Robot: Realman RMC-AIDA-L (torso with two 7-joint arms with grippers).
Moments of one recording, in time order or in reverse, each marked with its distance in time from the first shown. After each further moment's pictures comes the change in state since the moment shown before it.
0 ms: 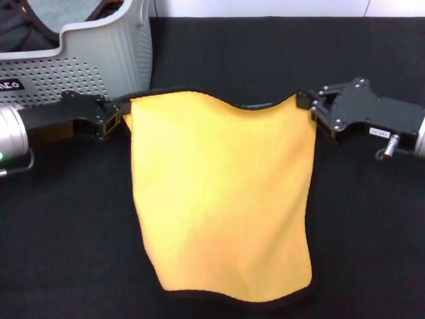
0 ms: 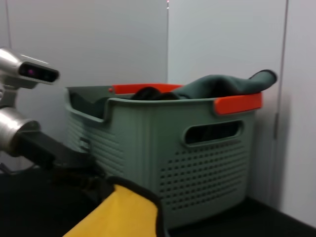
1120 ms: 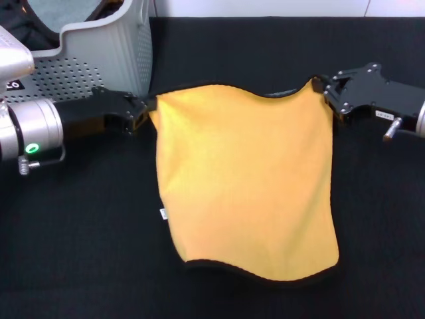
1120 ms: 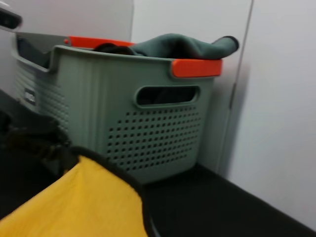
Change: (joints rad) left arm -0.061 -0.028 0.056 -0.052 -0.008 -0.096 0.004; right arm 0.011 0.002 0.006 -0.052 -0.041 0.190 -0.017
